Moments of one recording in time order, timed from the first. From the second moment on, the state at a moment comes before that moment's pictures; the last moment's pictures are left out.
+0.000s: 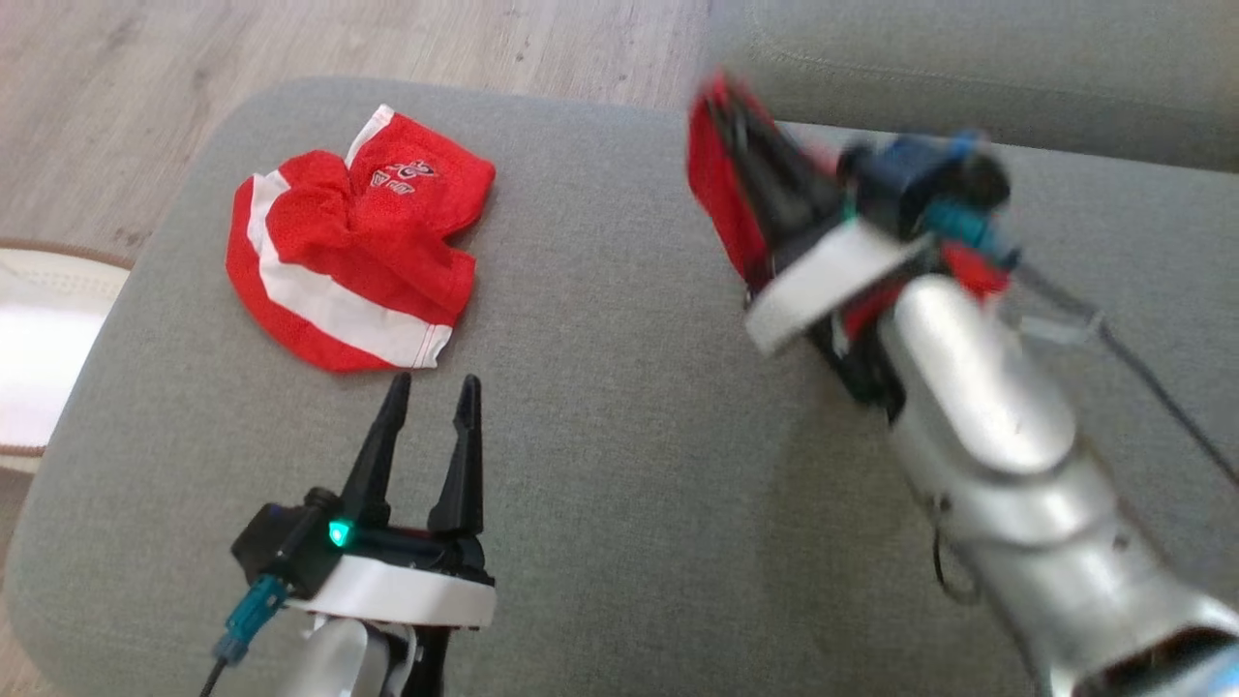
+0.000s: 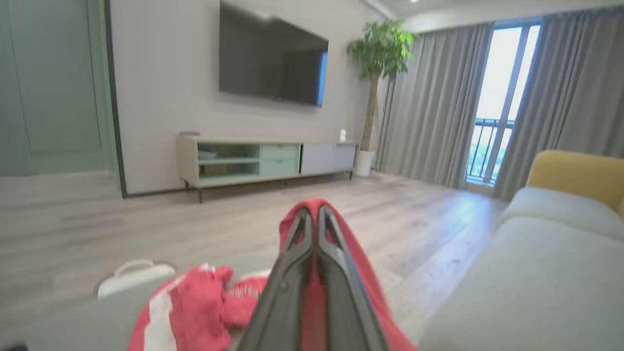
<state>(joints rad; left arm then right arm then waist) -0.11 0.07 -0.30 0.20 -0.42 -0.13 -0.25 -0.71 -0.06 0.49 0.48 0.22 0.13 -0.14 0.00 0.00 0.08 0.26</state>
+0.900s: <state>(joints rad) -0.11 0.07 -0.27 0.15 -0.43 -0.13 -0.25 -0.65 -0.23 -0.36 0.57 -0.12 0.13 0.05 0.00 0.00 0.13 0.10</state>
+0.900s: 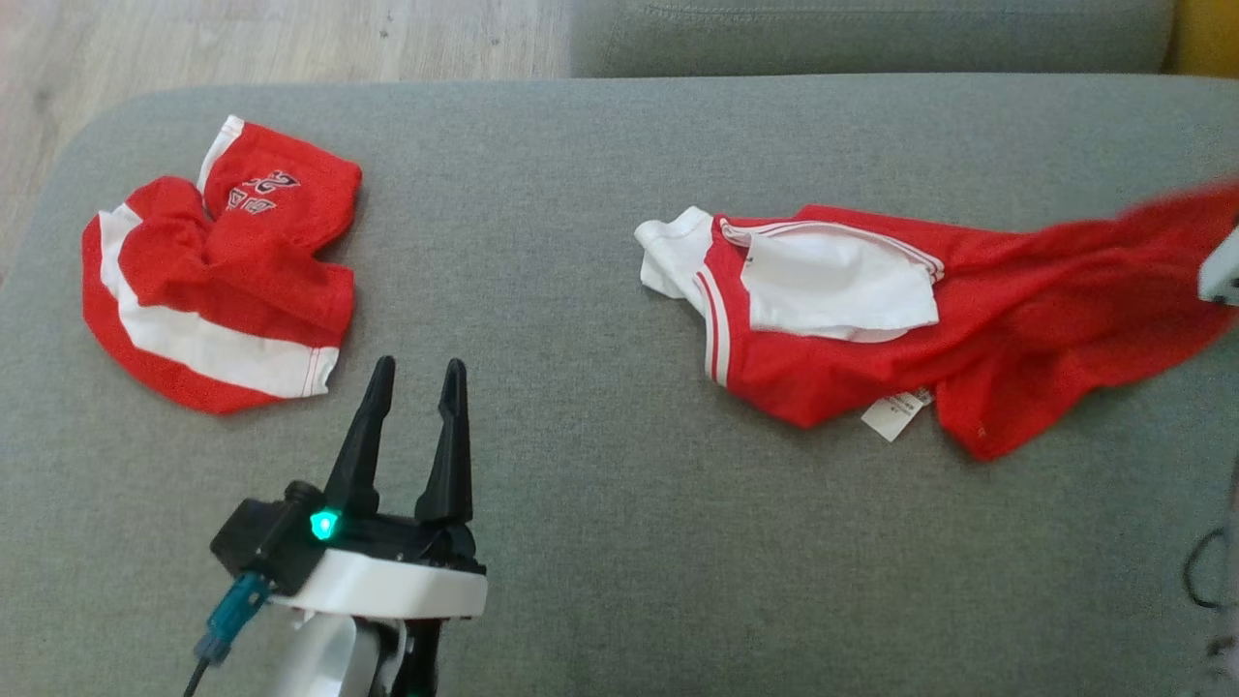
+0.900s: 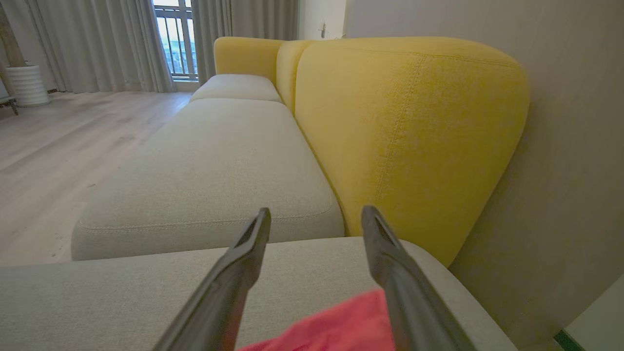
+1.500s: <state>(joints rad) -0.12 0.07 -0.26 0.15 -0.43 -0.13 -0.25 -0.33 -0.07 0.03 0.22 0.03 0.13 -0.10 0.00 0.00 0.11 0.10</state>
